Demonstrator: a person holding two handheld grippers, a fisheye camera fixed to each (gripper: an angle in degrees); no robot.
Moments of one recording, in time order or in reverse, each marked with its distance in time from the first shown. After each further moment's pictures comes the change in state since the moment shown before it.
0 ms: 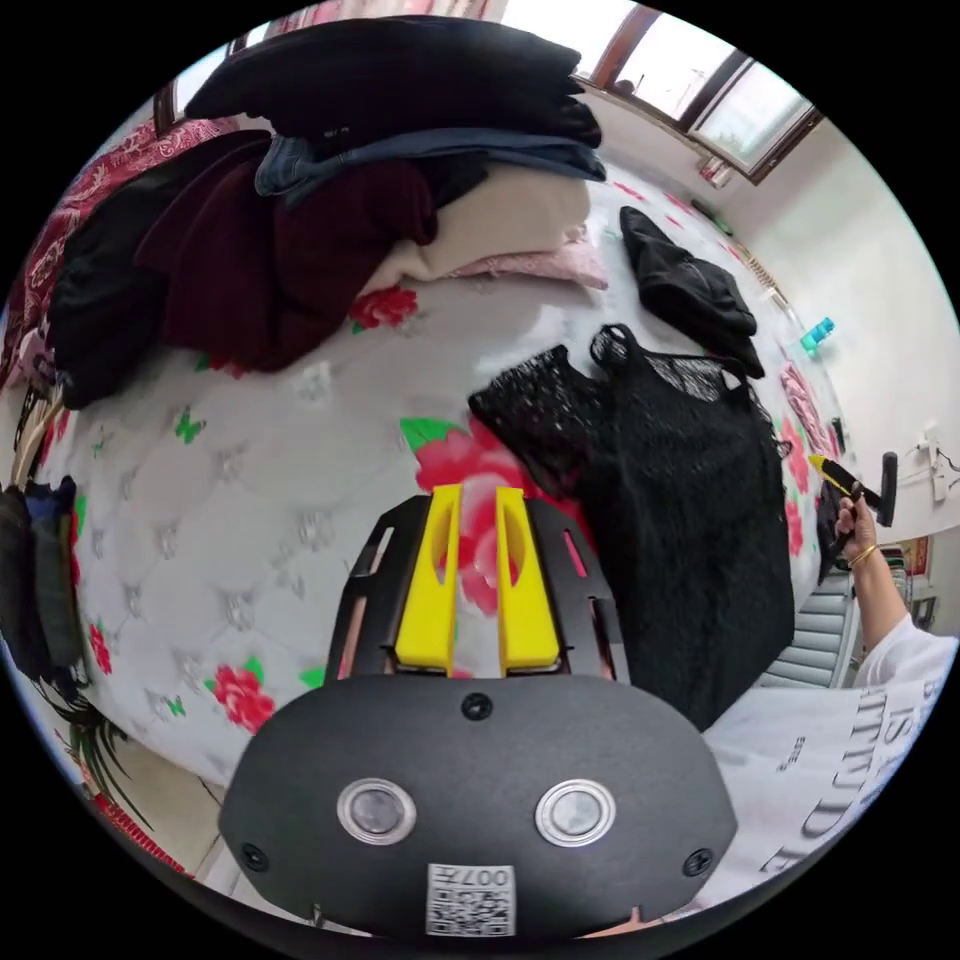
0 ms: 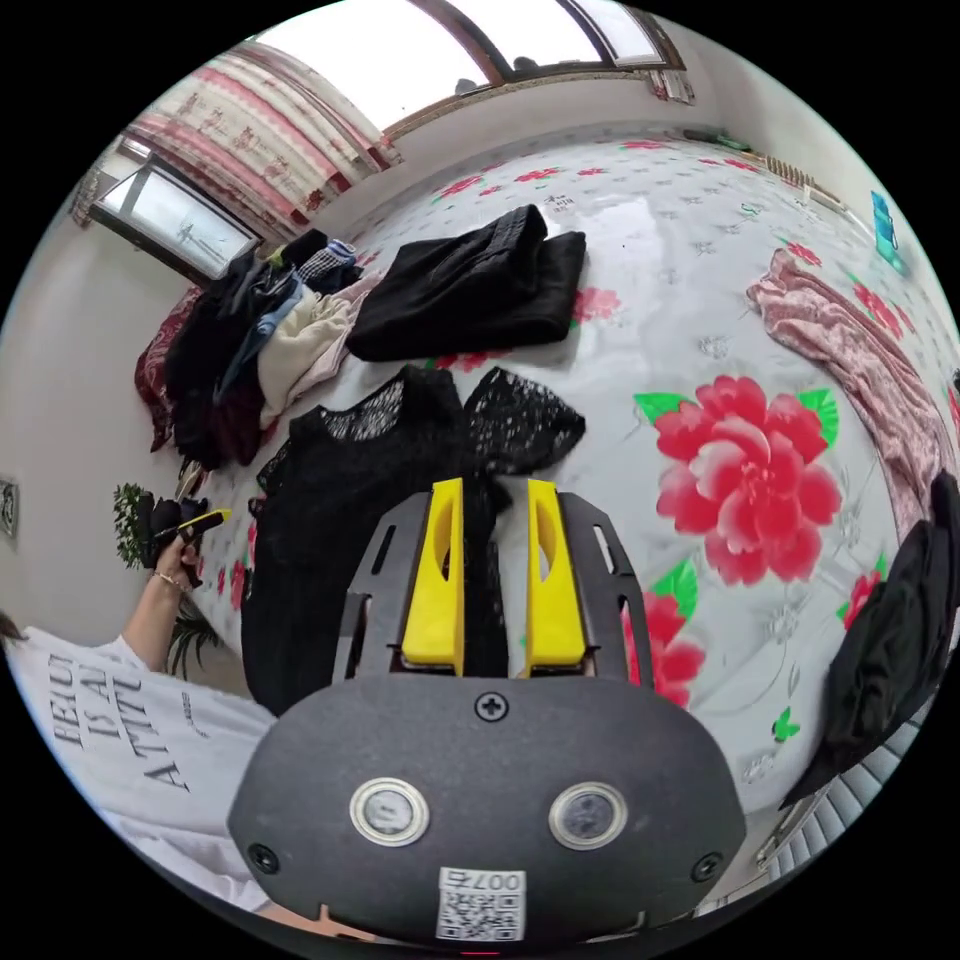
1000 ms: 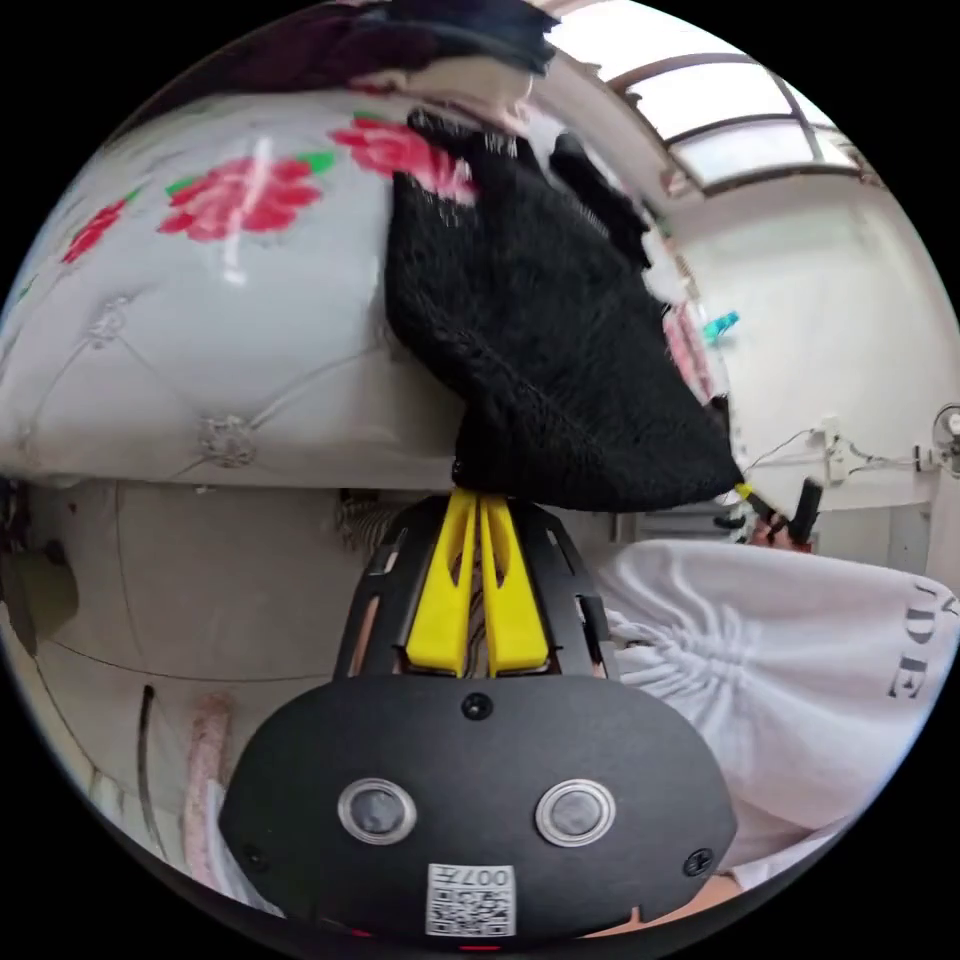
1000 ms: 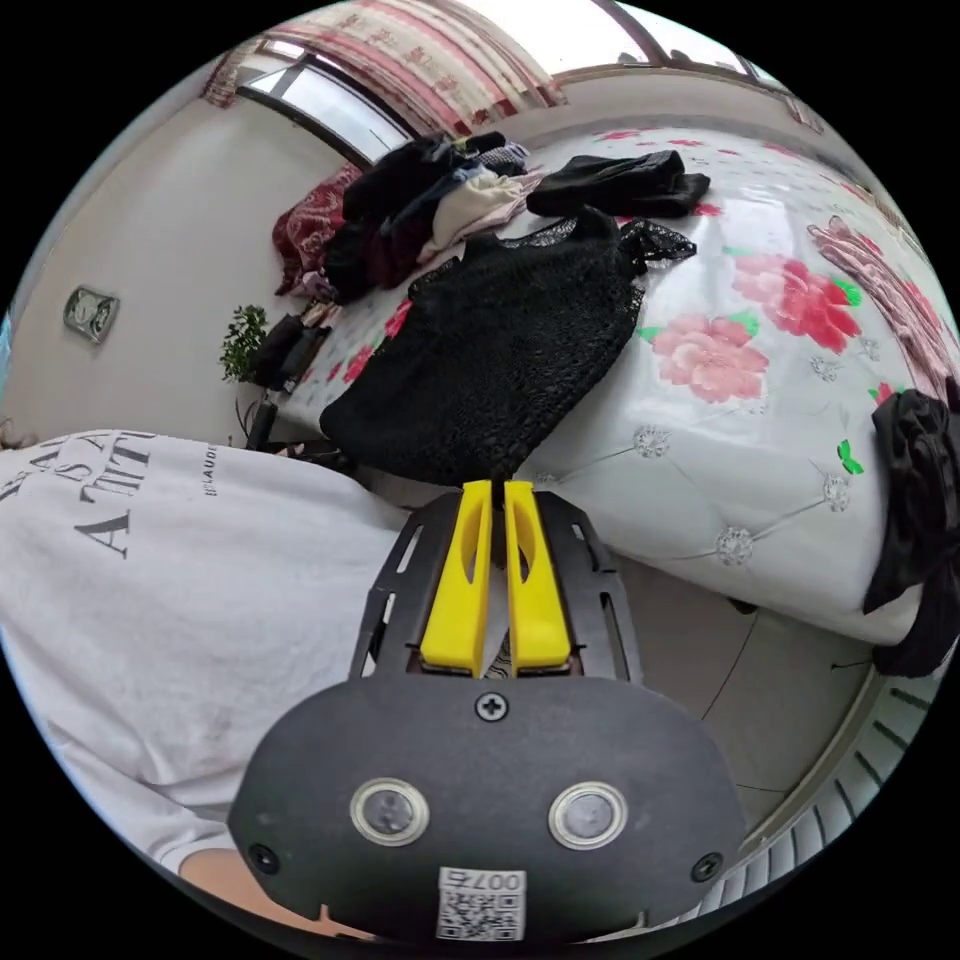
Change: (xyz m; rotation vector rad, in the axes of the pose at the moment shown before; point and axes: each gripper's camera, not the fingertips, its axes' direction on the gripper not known) left arm 0.046 0.344 -0.141 0.024 0.396 -0.190; right arm -0.023 0.275 -0.185 -0.155 -0.229 -0.286
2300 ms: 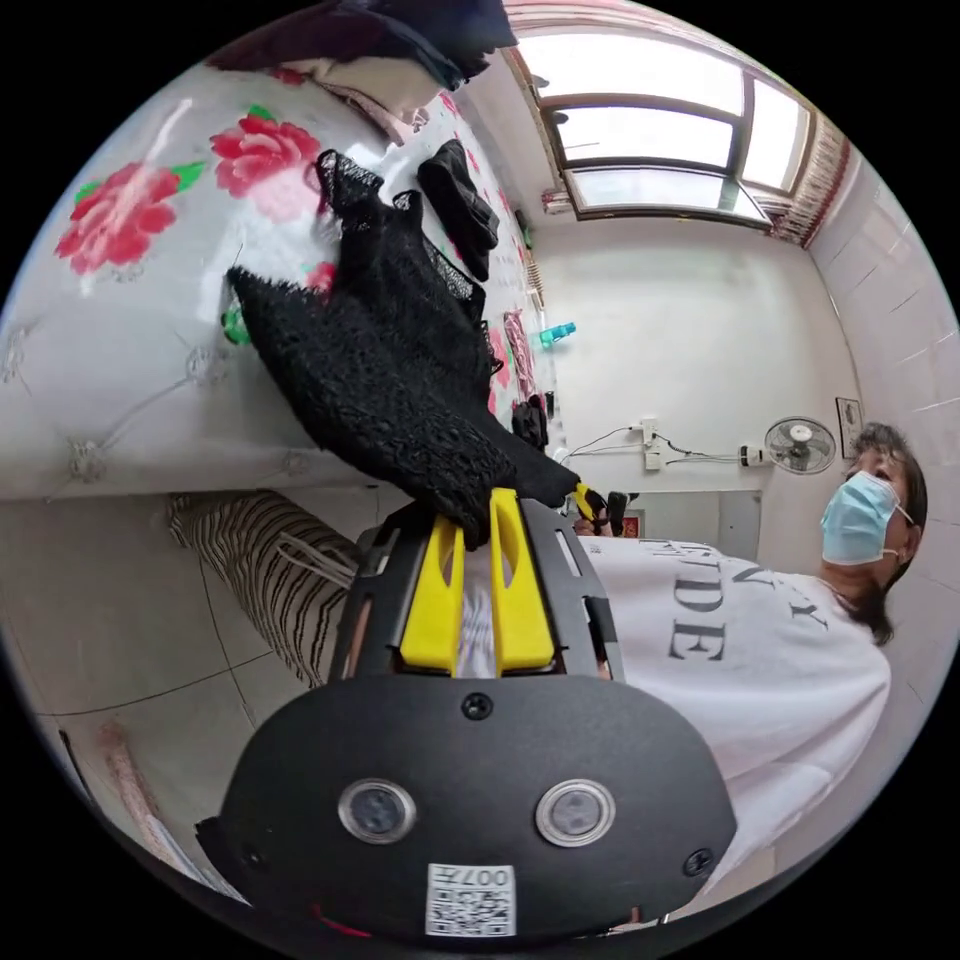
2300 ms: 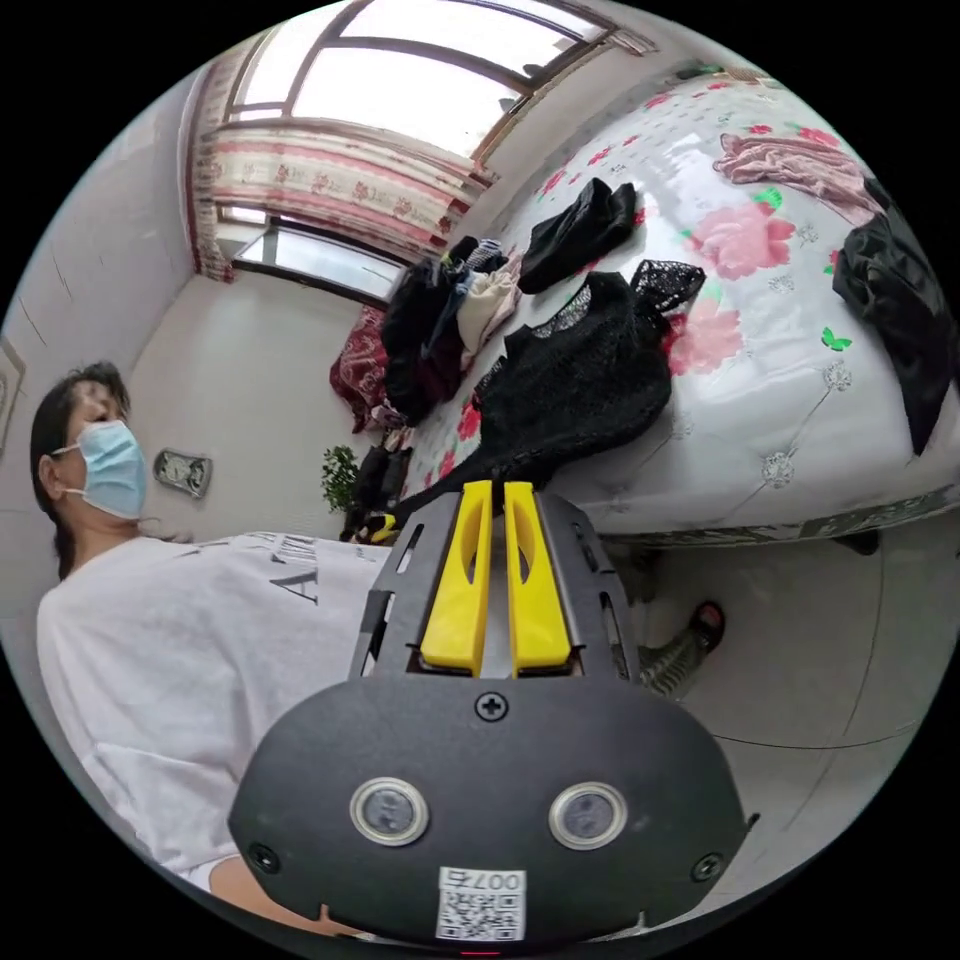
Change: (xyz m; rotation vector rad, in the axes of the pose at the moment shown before) left arm 0.067 -0.051 -0.130 -0.145 0.508 0.034; right arm 0.029 0.032 -0.149 0.280 -0.360 0.288
